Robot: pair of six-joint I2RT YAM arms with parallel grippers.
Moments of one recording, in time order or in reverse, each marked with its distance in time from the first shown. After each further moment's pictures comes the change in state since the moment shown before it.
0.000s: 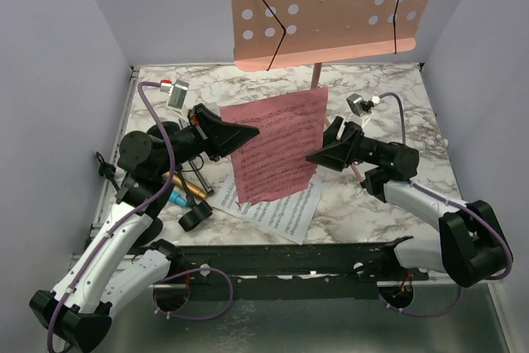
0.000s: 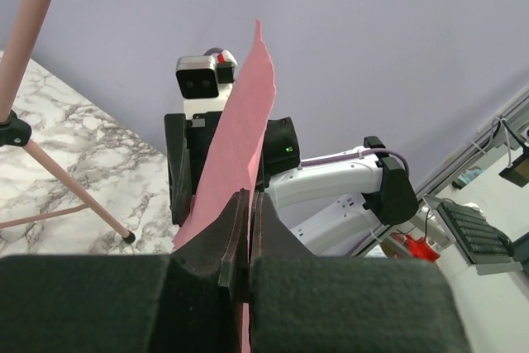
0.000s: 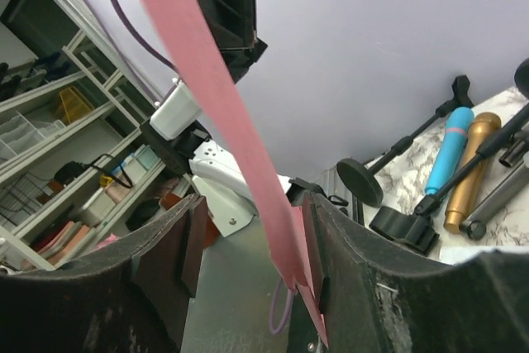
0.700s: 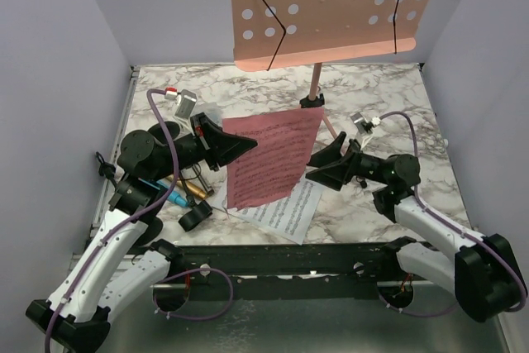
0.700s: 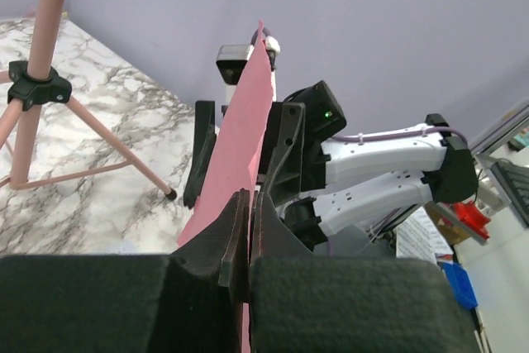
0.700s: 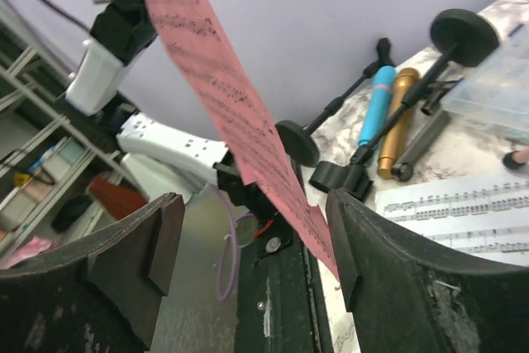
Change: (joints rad) left arm 0.000 -0.057 0.013 -0.248 0.031 0.218; right arm 0.000 -0.261 -0.145 -0.457 0.068 -0.402
